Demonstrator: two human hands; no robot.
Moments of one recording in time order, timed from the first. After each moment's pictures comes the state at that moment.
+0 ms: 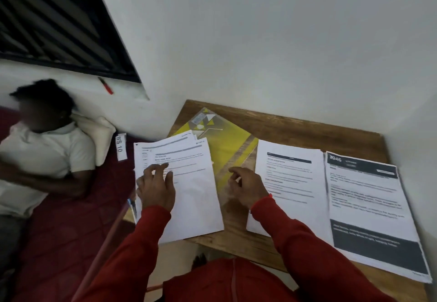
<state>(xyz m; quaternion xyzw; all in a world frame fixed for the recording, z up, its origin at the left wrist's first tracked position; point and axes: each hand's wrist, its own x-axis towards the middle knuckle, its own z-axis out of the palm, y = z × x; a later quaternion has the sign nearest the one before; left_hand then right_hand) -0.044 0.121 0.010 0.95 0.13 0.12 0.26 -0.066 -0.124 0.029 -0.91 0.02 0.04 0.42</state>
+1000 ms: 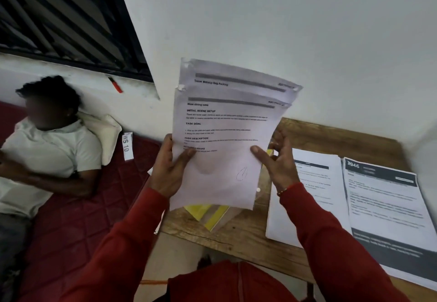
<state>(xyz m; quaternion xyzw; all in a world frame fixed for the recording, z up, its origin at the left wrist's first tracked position) -0.015 0.132 0.115 0.74 -0.10 0.08 0.66 -0.030 -0.122 0.090 -0.70 0.10 -0.10 0.70</state>
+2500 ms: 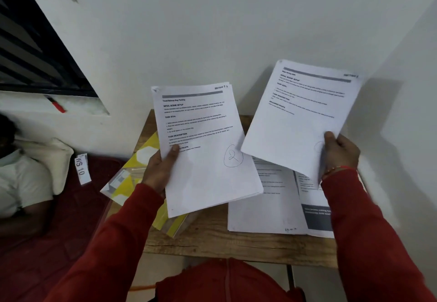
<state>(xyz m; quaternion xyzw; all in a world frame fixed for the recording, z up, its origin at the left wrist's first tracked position) -0.005 0.046 0.093 0.62 0.06 -0.16 0.76 -0.093 -0.332 0.105 -0.64 0.36 -0.35 0.59</state>
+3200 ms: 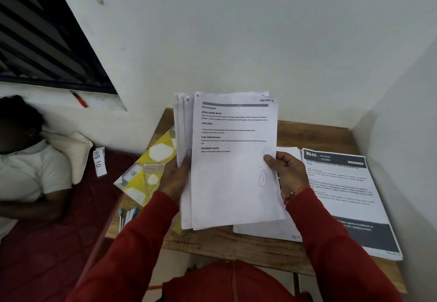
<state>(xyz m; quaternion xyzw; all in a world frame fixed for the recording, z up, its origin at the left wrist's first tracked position) -0.036 0.034 0.094 0.67 0.07 -0.11 0.73 -0.084 -0.219 0.082 -0.56 0.26 -0.12 0.78</state>
